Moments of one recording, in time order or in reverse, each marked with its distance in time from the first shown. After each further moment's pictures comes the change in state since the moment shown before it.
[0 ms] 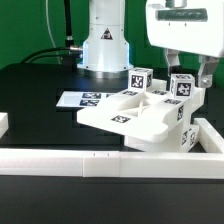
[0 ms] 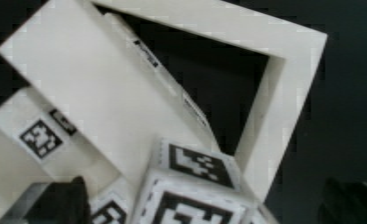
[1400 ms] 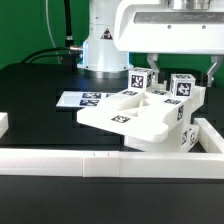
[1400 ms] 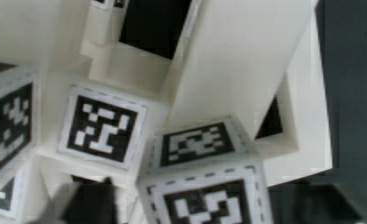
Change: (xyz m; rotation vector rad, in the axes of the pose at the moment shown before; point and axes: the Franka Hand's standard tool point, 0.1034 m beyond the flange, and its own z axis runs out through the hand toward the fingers) arm 0.006 0.004 0.005 -0.054 0.030 -0.792
